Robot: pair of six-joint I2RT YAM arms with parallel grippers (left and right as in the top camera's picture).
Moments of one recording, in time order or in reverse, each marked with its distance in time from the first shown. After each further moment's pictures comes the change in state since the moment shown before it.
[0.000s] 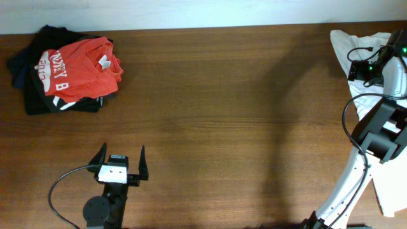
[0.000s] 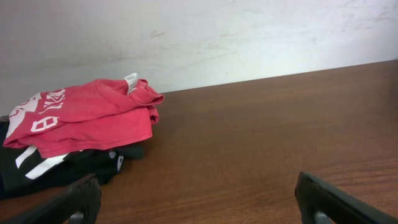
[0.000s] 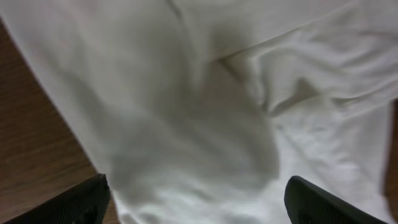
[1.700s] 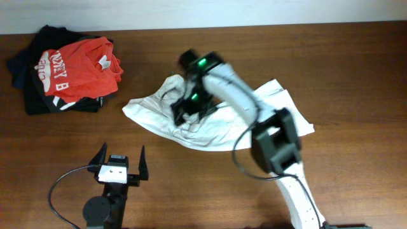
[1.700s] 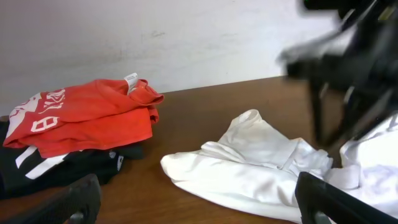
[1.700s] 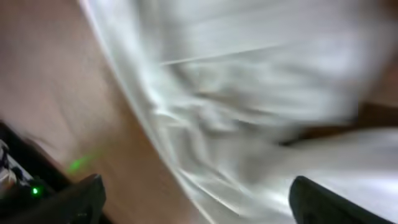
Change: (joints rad) left arm 0.000 0.000 0.000 0.000 0.000 0.000; right arm 1.055 -0.178 -0.082 -0.453 -0.416 0.233
